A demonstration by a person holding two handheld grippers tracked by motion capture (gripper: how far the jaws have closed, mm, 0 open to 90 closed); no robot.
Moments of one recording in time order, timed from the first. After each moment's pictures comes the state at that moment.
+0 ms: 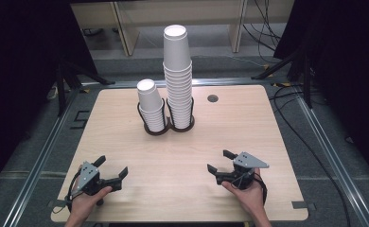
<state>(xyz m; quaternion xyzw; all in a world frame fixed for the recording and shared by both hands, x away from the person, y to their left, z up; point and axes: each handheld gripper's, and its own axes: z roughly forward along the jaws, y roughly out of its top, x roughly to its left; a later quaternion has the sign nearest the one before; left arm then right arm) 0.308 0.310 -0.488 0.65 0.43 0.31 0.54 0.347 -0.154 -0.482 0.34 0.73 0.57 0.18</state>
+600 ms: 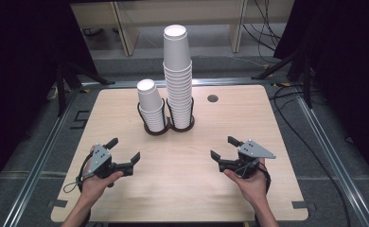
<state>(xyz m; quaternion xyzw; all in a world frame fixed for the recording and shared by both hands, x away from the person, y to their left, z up) 0.348 0.268 -0.439 0.66 0.37 0.31 0.57 0.362 -0.158 -0.441 0.34 0.70 0.58 0.22</state>
